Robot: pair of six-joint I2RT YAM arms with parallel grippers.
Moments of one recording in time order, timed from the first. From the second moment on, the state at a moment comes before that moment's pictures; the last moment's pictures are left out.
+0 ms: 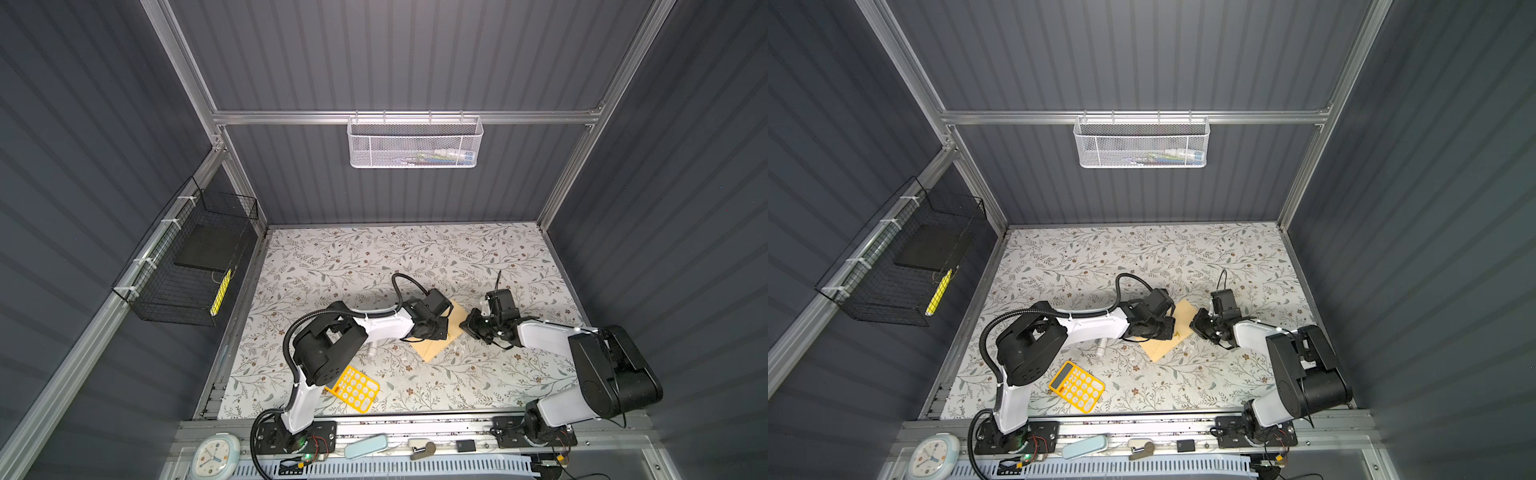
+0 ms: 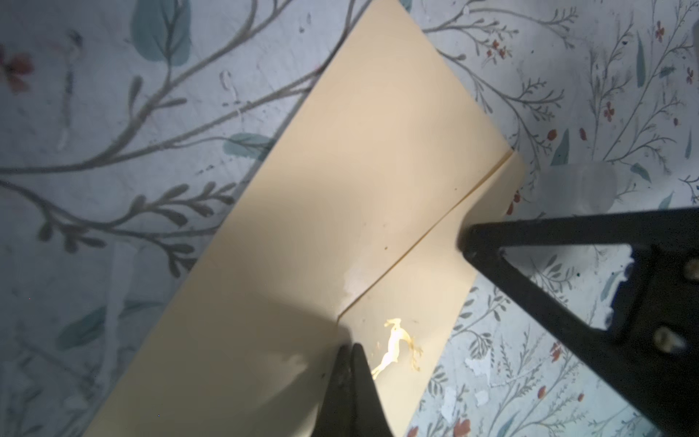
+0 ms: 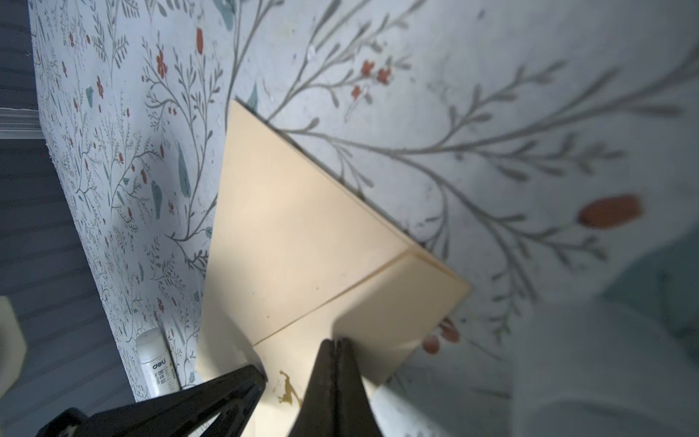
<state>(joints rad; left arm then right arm) -0.97 2.03 1.30 -0.27 0.07 -0.71 0.23 1.50 0.53 -0.02 -0.35 0.82</state>
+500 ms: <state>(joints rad) -0.97 2.03 1.30 -0.27 0.07 -0.71 0.15 1.55 0.61 -0.06 -0.38 0.76</state>
